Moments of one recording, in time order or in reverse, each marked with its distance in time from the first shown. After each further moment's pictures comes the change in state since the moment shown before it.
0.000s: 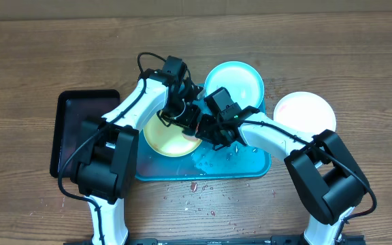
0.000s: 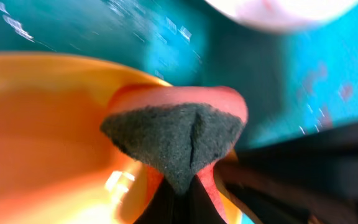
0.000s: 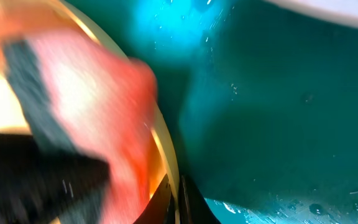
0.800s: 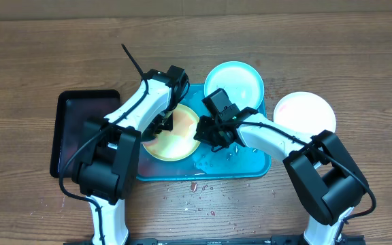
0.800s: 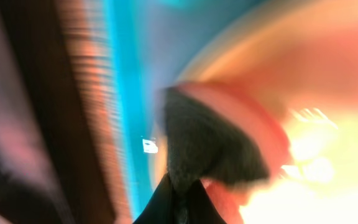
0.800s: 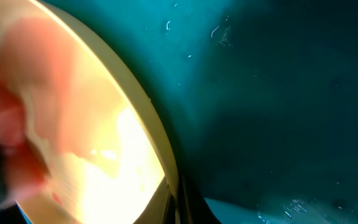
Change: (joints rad) left arm -0.016 0.000 0.004 -0.283 -0.718 -0.484; right arm 0.011 0.000 0.000 0.001 -0.008 -0.005
